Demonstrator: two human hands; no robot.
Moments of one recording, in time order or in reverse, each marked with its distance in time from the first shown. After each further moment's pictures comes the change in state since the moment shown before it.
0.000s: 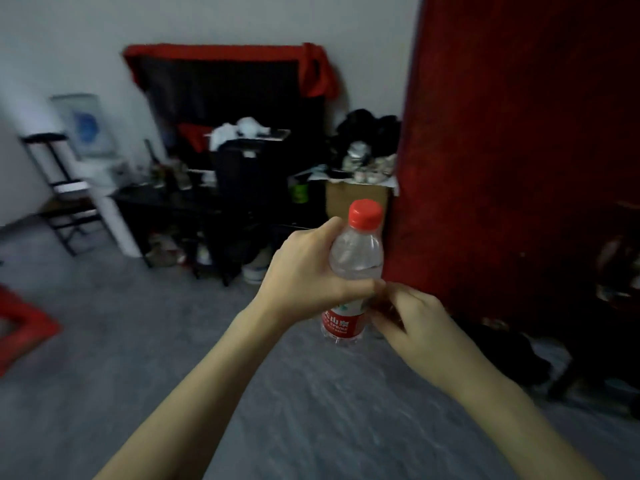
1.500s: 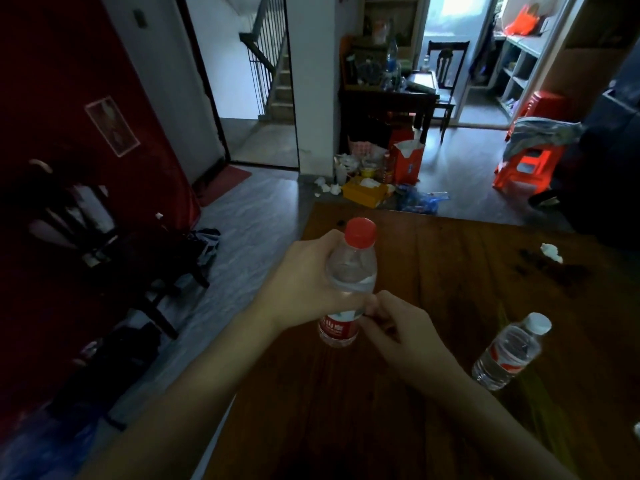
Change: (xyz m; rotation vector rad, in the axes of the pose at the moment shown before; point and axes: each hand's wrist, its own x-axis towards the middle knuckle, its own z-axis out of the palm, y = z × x) left_hand -0.147 0.511 0.500 -0.728 -1.261 1.041; right_hand -0.569 0.179 -0.199 -0.115 1.045 1.196
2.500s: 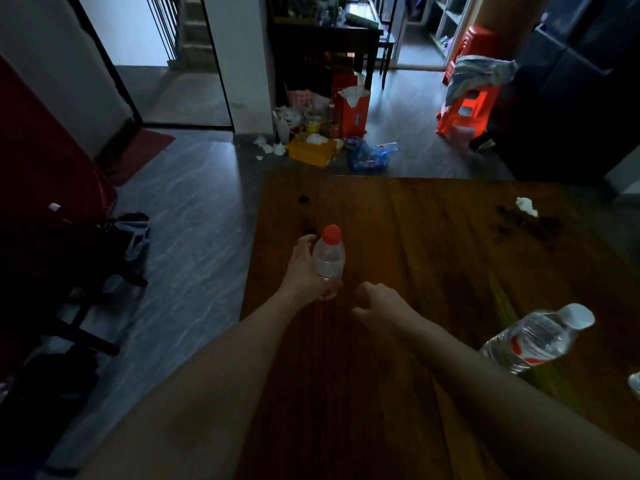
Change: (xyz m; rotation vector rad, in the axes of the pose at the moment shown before) left_hand 0.118 -0.232 0.146 -0.264 -0.187 -0.496; right_hand 0.136 0.143 0.062 -0.322 -0.233 0.731
